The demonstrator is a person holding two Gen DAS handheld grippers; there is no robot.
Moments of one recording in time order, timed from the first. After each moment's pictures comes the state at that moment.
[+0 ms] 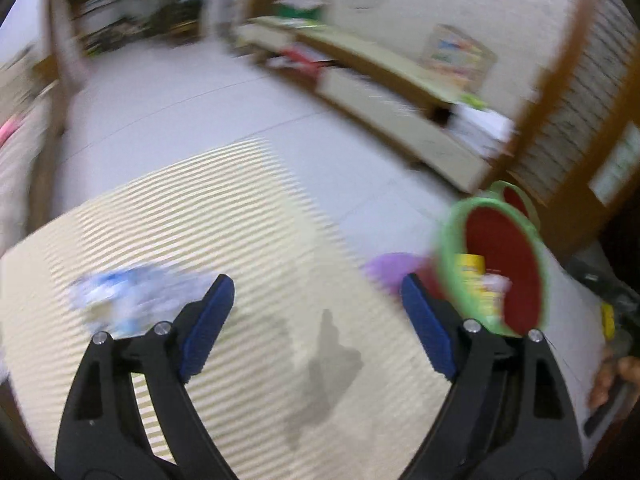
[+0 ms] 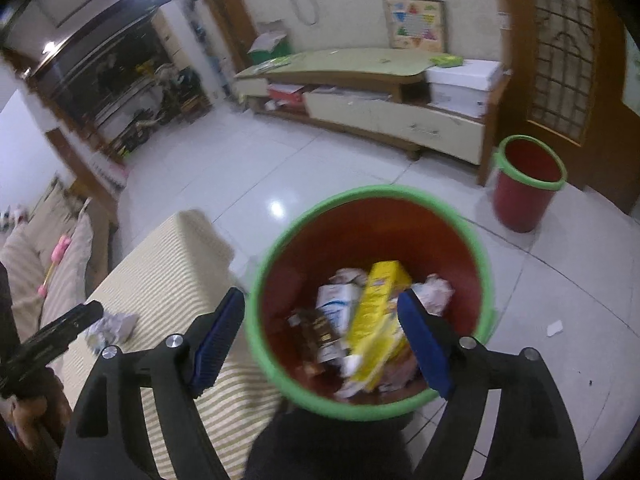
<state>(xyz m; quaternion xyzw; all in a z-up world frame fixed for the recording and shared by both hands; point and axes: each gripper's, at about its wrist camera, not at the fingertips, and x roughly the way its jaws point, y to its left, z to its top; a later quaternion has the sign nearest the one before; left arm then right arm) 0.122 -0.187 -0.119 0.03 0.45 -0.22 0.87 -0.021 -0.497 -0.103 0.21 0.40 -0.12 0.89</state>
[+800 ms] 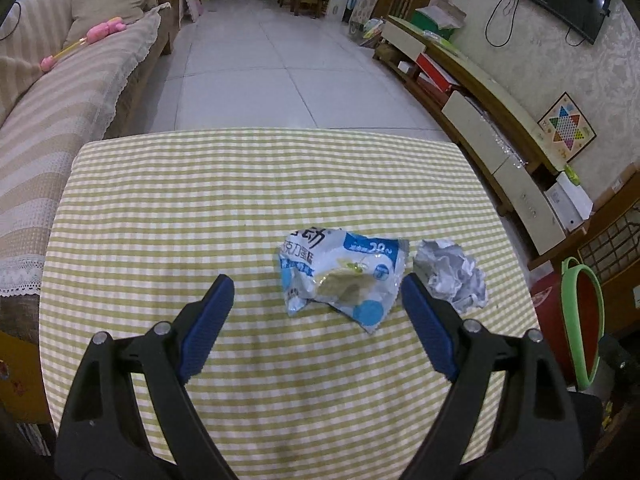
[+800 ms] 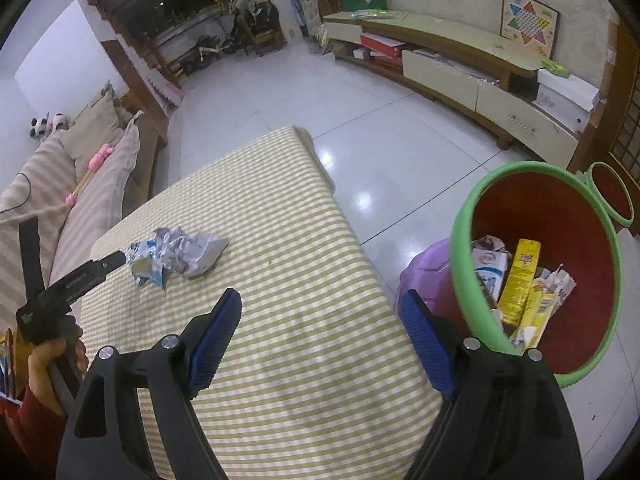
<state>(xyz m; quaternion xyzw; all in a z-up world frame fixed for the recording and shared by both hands) 0.174 -0.019 -0.160 -0.07 0.47 -0.08 0.87 0.044 -0.352 -0.126 0.15 0.46 -0.02 0.87</state>
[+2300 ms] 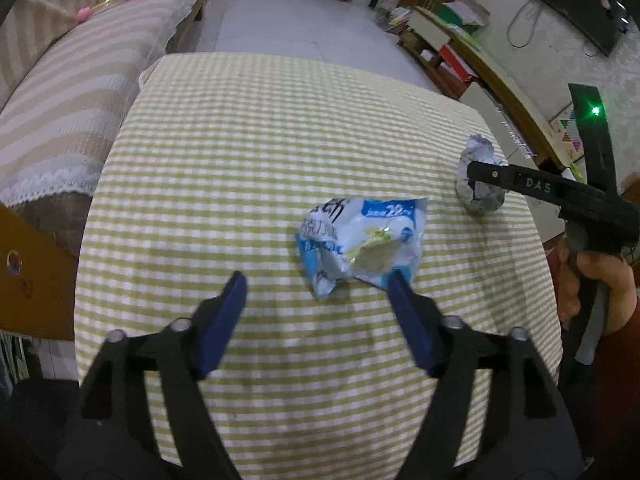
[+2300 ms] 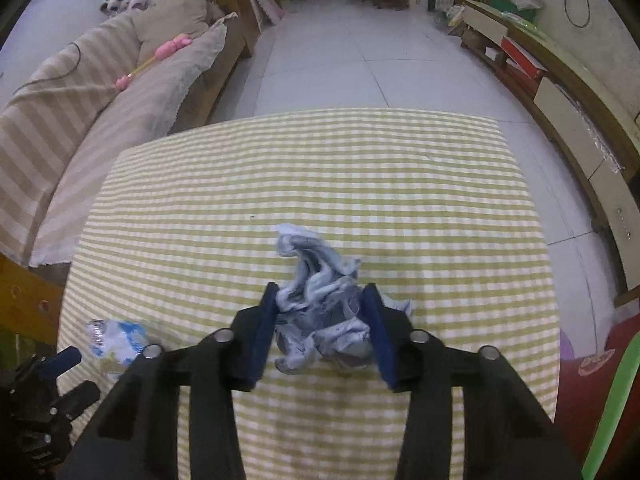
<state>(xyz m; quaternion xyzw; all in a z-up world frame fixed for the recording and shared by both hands) 0.073 0.038 -0.173 -0.10 0.50 -0.06 0.86 0.173 -0.202 -0.184 0.02 0.52 0.15 0.84</state>
